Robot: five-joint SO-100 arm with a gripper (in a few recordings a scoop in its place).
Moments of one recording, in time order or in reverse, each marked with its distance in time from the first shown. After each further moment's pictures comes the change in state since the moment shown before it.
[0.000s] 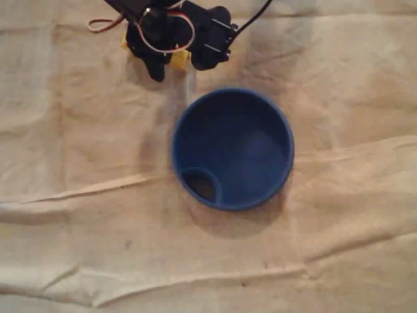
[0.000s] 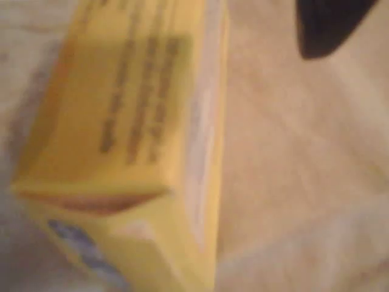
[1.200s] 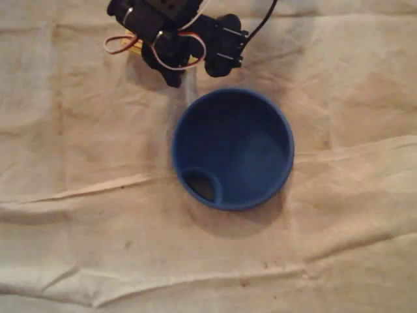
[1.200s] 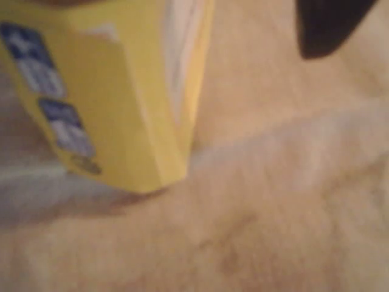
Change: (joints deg) arm -1.3 -5.4 -0.4 -0.1 0.0
